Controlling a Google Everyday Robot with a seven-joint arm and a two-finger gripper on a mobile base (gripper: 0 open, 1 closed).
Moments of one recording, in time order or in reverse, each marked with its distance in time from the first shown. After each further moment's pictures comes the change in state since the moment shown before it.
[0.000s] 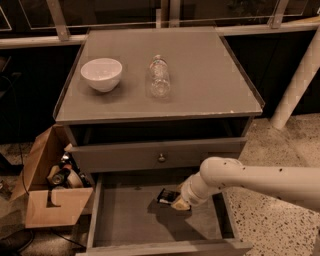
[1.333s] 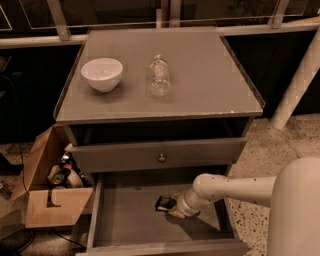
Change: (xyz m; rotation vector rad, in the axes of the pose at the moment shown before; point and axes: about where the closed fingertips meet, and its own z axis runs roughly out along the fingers) arm 0.050 -0.015 0.112 -0.047 -0.006 -0.042
